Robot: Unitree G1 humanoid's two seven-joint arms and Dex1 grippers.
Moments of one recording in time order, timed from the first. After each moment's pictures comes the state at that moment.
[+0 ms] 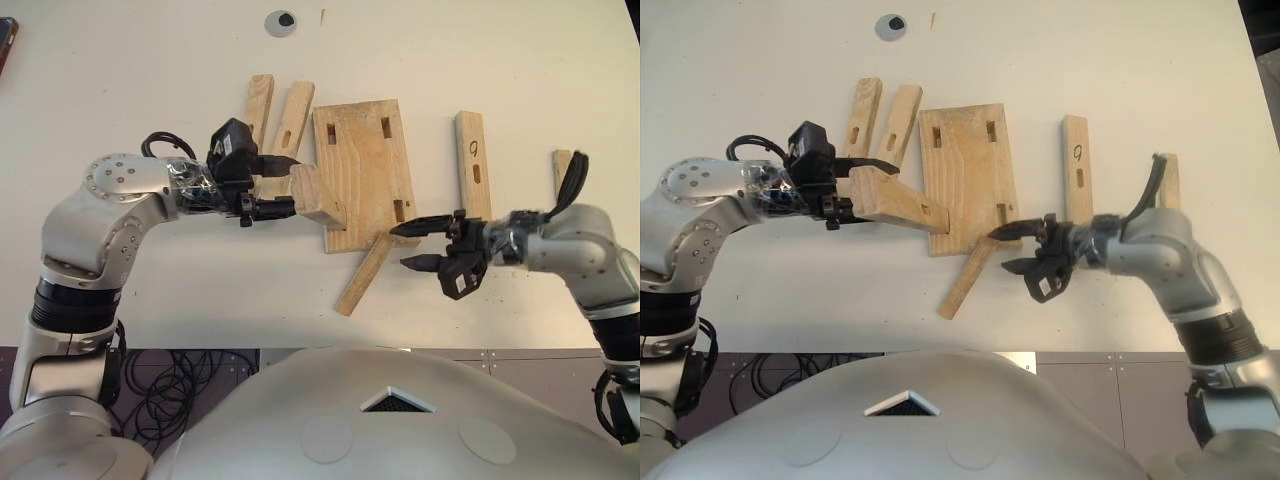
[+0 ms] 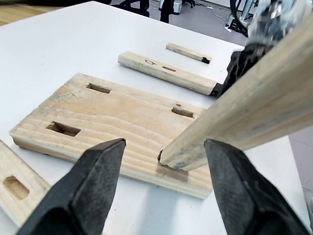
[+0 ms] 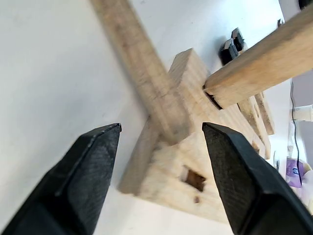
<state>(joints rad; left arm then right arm) -0.16 0.74 -0.12 -0.35 -0.60 0.68 -0.99 0.06 -0.83 0.27 -0.12 -0.35 -0.78 0.93</state>
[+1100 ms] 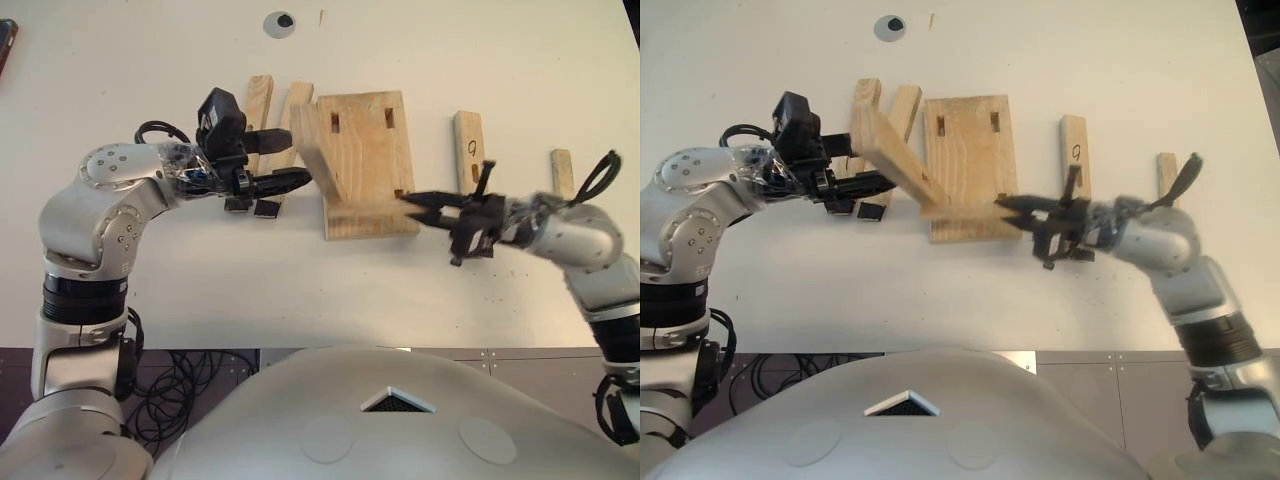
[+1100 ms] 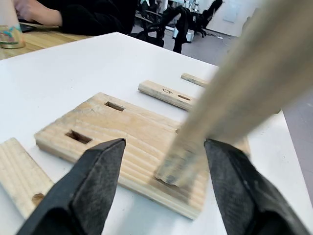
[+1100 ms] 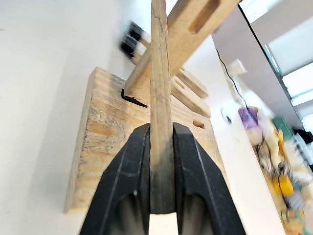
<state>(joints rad) -0.17 0.64 -0.03 -0.32 -0.63 0.69 -0.91 0.00 -0.84 0.18 -0.18 0.13 -0.37 0.83</state>
